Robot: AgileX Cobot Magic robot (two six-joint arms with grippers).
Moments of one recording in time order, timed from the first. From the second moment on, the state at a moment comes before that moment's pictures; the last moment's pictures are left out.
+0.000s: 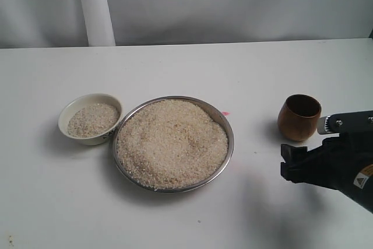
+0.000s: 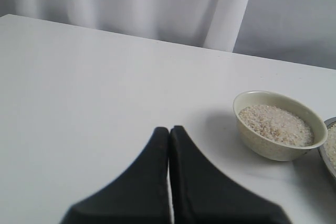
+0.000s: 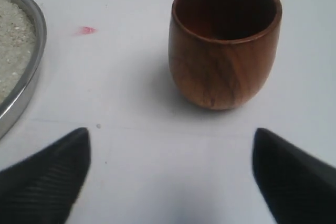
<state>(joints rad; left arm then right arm) 0.07 0.00 0.00 0.19 0.34 -0.34 0.35 1.60 -0.25 0.17 -0.68 0.01</state>
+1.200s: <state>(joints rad) 0.07 0.00 0.00 0.19 0.34 -0.34 0.35 1.95 -0.39 0.34 -0.99 0.01</state>
